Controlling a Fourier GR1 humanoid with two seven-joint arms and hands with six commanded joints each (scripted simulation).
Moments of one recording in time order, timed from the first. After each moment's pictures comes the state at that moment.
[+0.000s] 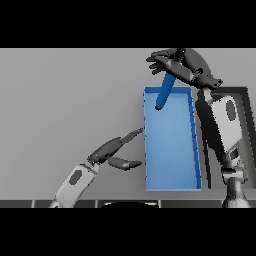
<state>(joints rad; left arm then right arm) -0.21 0.13 -0.51 -1.64 -0.05 -0.29 0.12 -0.96 -0.46 0.09 -1.35 -0.73 0.17 0.46</state>
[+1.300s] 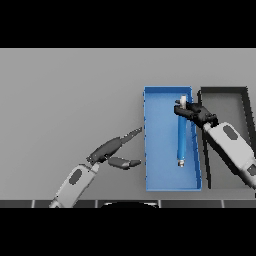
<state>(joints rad) -0.21 0.13 -0.51 -1.63 -0.06 -0.29 0.11 -0.71 -0.79 0.75 -1.21 -0.94 -0.08 0.61</state>
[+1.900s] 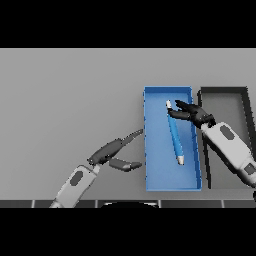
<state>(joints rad) -0.20 0.13 -0.53 -1.63 -0.07 -0.28 0.11 -0.73 -0.78 0.78 -1.19 -0.89 -0.02 0.58</state>
